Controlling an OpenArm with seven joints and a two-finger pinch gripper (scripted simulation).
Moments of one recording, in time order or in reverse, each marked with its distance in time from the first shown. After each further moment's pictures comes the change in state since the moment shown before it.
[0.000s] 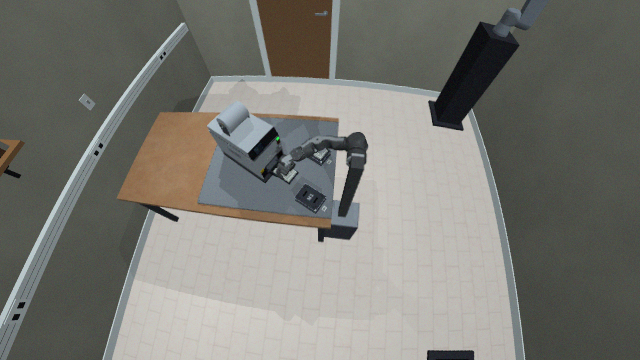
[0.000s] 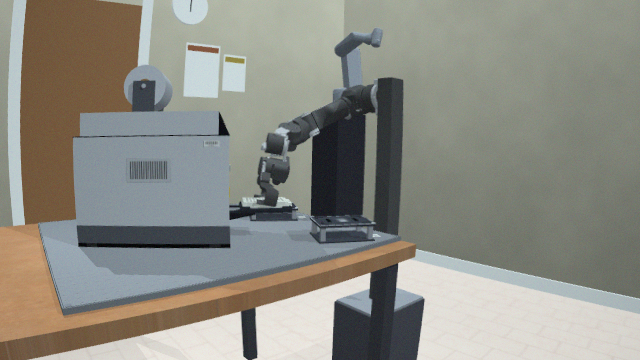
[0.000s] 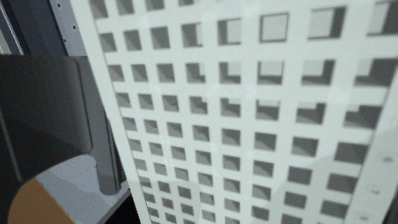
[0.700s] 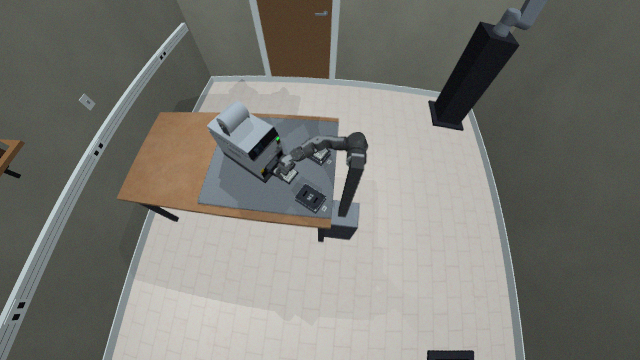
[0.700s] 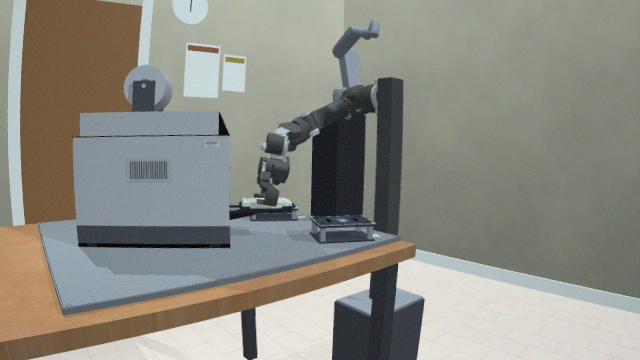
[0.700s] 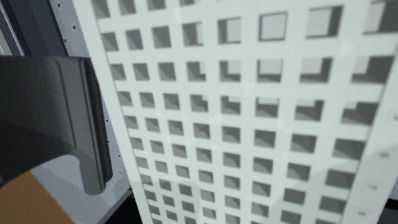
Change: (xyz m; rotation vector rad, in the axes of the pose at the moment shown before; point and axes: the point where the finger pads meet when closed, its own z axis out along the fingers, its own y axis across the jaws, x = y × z) arm 0.000 0.000 0.000 0.000 0.000 0.000
